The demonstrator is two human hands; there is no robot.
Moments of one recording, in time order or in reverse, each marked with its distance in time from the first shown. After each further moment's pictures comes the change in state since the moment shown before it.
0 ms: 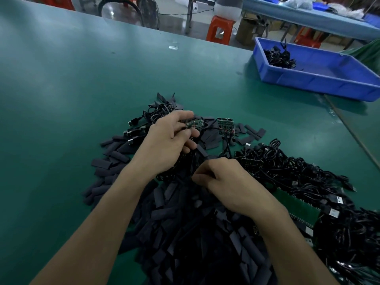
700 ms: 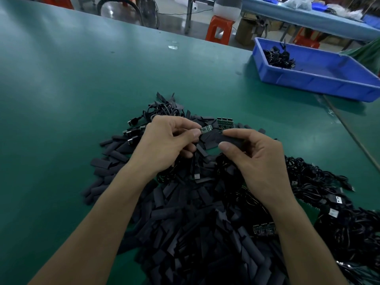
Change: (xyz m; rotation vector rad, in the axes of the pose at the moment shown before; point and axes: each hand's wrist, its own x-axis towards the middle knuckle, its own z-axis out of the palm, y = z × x) left_hand -0.003 0.006 0.000 -0.116 0.030 -0.038; right_hand -0.010 0.010 -0.021 0.522 0.624 -0.149
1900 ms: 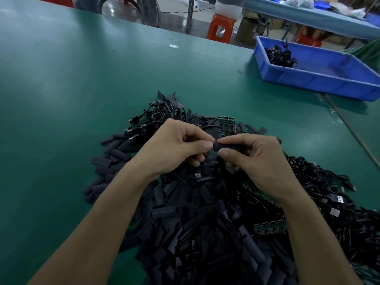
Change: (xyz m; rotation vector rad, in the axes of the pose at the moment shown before) left_hand -0.004 0.005 0.003 -0.022 -0.227 -0.044; right_hand 0.007 0.002 -0.011 0.074 -0.237 0.087
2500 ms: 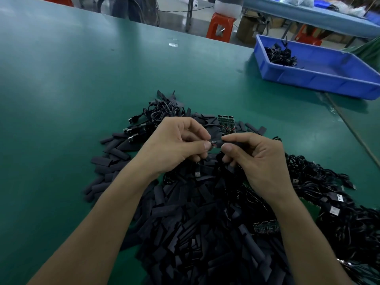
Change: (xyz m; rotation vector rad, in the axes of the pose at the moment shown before) left_hand -0.001 0.000 0.001 -0.016 0.042 0.032; right_hand -0.006 0.007 0.010 0.039 0.145 -0.097
